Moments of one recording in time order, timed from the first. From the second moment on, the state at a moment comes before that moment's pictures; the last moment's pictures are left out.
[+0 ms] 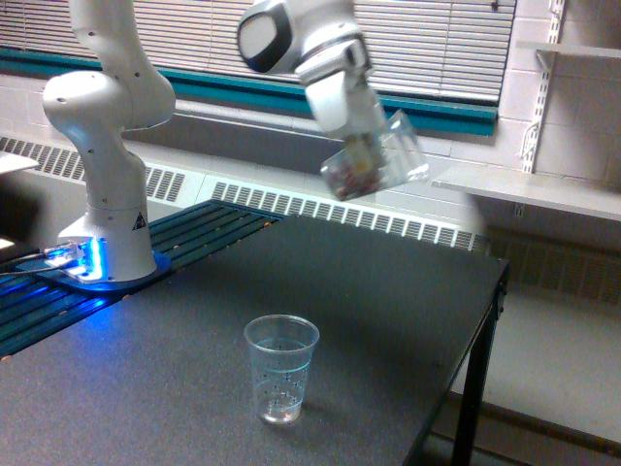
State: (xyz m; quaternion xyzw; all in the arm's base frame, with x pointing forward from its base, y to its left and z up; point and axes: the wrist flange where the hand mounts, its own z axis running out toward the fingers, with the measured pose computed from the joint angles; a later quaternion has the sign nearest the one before) arm 0.496 -0.106 0.412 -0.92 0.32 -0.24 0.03
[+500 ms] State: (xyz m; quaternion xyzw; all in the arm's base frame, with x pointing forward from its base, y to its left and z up) arm 0.442 -0.146 0.362 -0.93 0.32 -0.20 -0.02
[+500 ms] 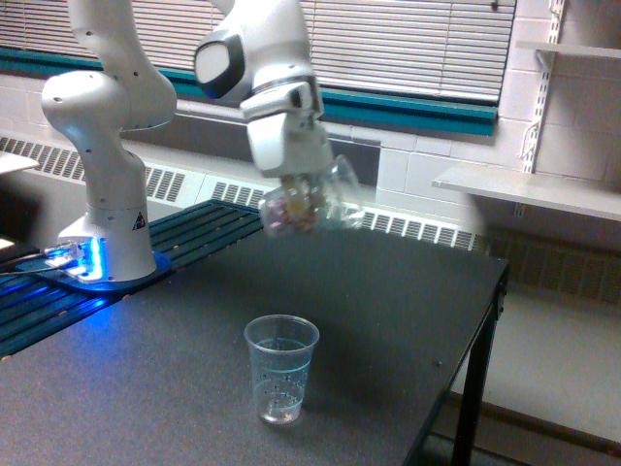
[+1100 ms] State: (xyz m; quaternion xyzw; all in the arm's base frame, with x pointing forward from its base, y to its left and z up) arm 0.417 -0.169 0.333 -0.92 0.34 -0.18 -0.04
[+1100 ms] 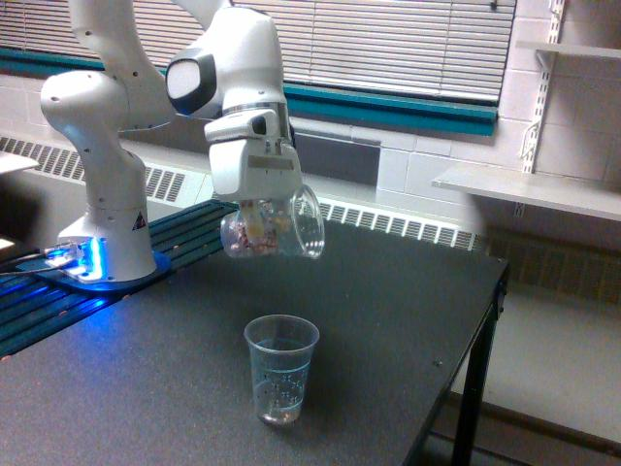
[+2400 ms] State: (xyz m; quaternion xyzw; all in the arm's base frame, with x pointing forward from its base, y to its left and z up) arm 0.393 -0.209 0.299 -0.90 0.40 -0.12 -0.11
